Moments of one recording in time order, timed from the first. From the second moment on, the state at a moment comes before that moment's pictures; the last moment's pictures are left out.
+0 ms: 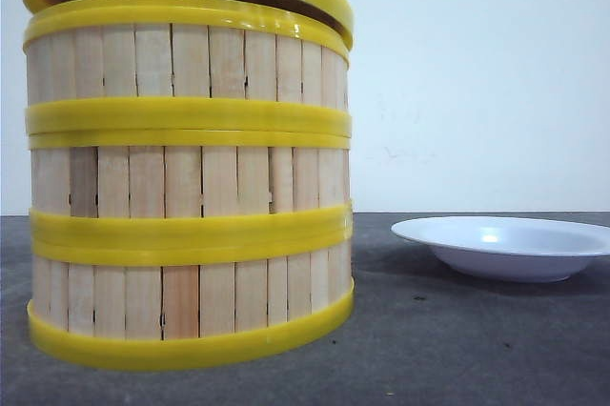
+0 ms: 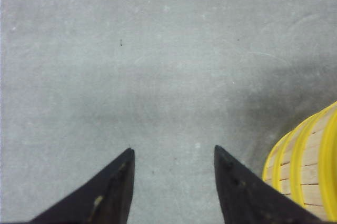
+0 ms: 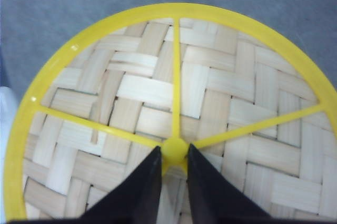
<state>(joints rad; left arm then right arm) -0.01 1.13 1.43 -1.04 -0.04 0.06 0.82 1.76 1.85 -0.96 -0.23 -0.10</state>
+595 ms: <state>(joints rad) -0.01 1.13 1.43 -1.04 -0.04 0.06 0.83 1.77 1.85 -0.96 -0.22 -0.11</state>
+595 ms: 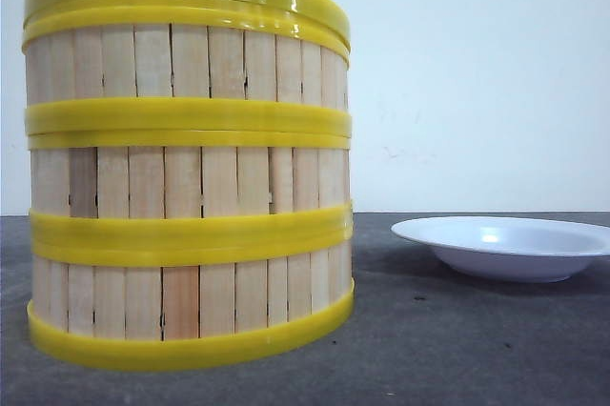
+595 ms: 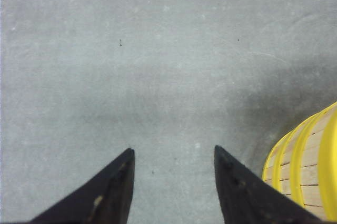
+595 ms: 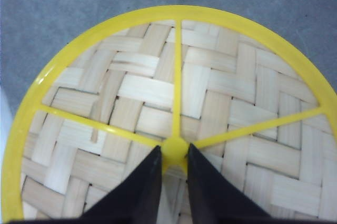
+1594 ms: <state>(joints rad) -0.01 1.13 1.43 -1.04 -0.04 0.06 0.73 1.57 1.91 -1.00 -0.09 -0.11</state>
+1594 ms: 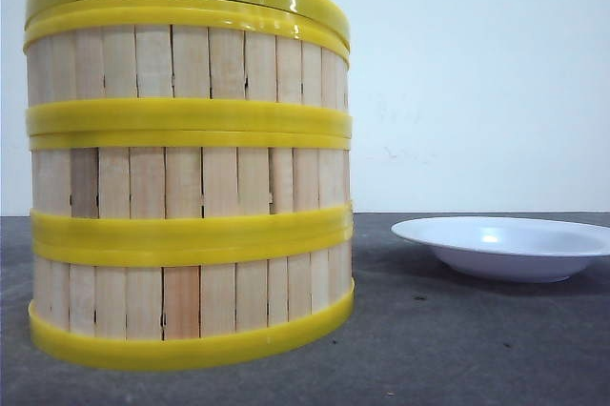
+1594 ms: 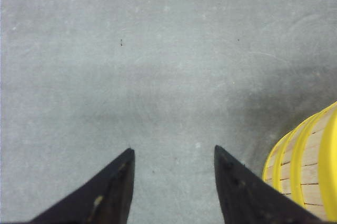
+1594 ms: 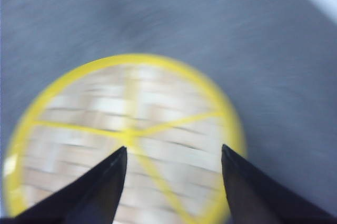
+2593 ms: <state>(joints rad) -0.05 0.90 0.92 -0.80 0.11 -0.01 -0.01 0.89 0.92 -0.92 -0.21 -0.02</state>
